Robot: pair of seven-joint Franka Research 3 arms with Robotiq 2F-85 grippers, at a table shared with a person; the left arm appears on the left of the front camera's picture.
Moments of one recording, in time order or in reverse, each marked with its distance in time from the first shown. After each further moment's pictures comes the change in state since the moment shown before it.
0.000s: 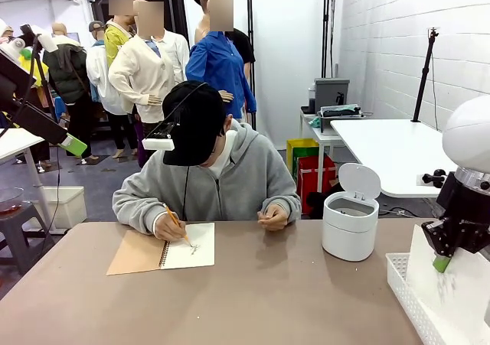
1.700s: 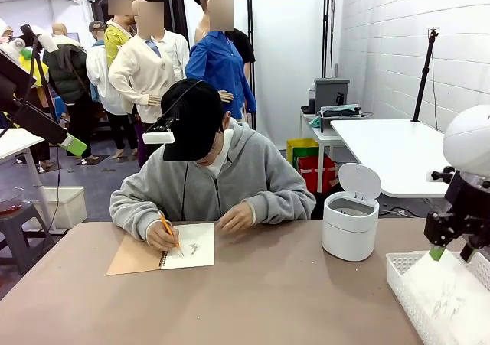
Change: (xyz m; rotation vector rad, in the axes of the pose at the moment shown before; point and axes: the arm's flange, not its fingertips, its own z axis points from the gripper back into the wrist) left arm 0.000 0.000 0.000 0.000 0.000 0.000; right arm 0.023 -0.030 0.001 -0.076 -0.055 -0.047
